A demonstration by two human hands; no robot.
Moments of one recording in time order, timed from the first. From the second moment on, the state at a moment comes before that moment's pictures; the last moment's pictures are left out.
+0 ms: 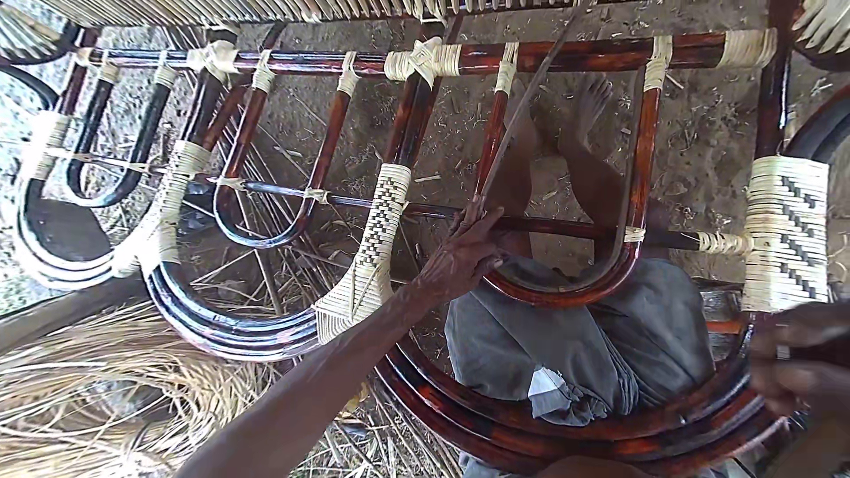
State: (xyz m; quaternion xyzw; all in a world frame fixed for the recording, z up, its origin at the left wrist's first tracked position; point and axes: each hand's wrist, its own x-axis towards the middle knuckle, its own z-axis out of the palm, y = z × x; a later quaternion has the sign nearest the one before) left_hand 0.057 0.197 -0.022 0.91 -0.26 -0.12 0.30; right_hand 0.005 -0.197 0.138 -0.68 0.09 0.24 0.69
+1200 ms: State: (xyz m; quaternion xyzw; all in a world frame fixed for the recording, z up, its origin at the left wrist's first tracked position) left_hand 0.053 0.173 -0.010 0.88 -0.10 -0.24 0.40; right_hand -0.001 -0.173 0.107 -0.62 0.17 0.33 0.69
